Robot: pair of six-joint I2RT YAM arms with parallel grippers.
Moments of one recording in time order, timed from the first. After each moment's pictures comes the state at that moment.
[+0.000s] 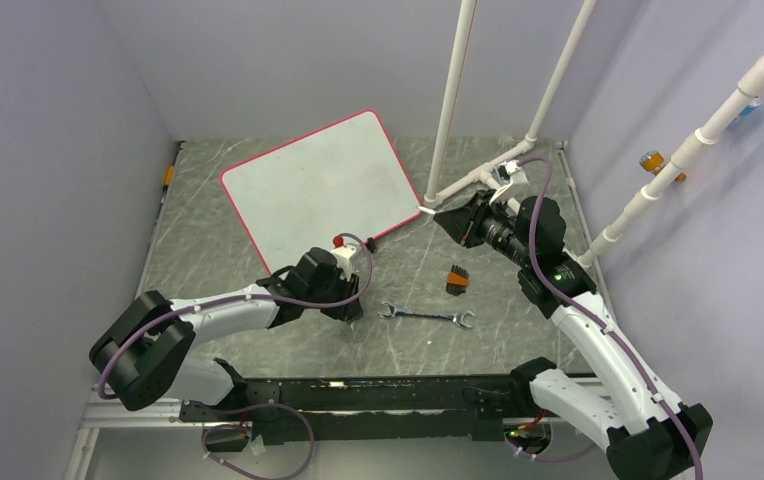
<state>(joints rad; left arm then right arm) -0.76 1.35 0.57 0.01 0.20 -0.38 0.39 0.90 0.86 -0.14 -0.32 0.50</state>
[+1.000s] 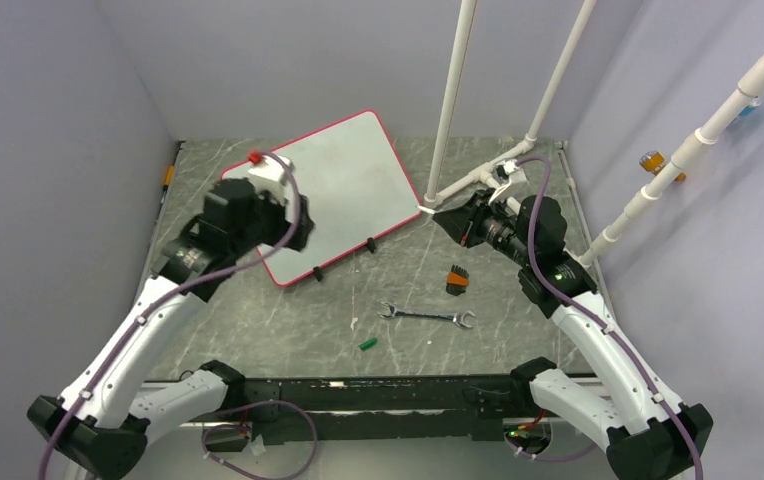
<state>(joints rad) -0.57 0.99 1.11 -0.57 -0.04 -0.12 0.39 0.90 0.86 -0.13 -0.33 0.46</state>
